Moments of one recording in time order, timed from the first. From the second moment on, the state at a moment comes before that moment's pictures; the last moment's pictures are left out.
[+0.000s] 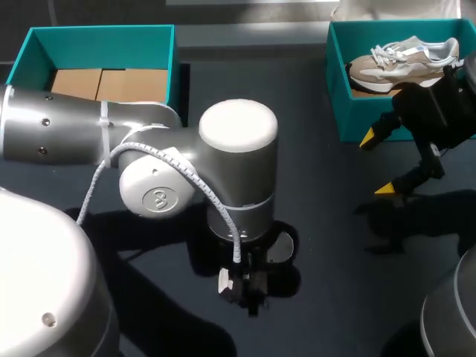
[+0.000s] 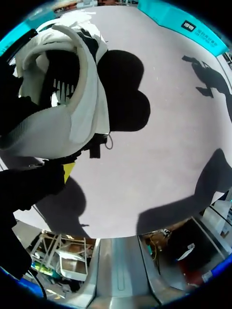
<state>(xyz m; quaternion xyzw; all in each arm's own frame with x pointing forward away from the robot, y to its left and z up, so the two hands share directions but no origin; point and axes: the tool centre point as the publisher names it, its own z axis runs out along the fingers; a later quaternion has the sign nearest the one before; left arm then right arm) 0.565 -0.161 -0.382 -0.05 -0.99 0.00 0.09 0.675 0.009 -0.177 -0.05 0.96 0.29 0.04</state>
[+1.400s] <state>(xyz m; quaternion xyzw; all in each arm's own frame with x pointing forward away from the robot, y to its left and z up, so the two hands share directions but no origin) 0.638 -0.079 -0.160 -0.18 -0.97 0.03 0.13 0.675 0.009 -0.177 -0.05 0.96 0.29 0.04</state>
